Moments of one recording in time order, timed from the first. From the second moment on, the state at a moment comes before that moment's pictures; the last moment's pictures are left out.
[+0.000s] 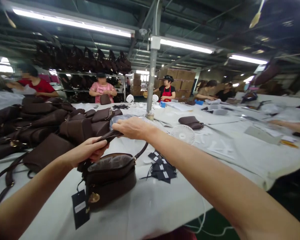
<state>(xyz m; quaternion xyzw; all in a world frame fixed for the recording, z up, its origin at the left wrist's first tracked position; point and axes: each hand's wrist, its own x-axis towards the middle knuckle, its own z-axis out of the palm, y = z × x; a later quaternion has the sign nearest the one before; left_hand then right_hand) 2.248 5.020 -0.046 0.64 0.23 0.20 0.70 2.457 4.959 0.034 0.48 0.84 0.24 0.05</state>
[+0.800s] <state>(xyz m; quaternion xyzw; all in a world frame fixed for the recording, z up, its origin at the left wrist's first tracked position) 2.238 5.039 -0.070 0.45 0.26 0.36 0.78 2.530 4.954 -0.205 0.73 0.68 0.07 -0.01</state>
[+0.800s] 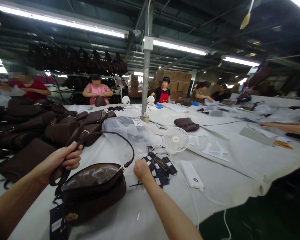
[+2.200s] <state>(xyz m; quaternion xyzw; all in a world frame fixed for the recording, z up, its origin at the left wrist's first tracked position) 2.241 5.022 -0.064 0.54 0.23 0.33 0.74 2.514 4.873 -0.104 0.60 0.48 -0.39 -0.51</state>
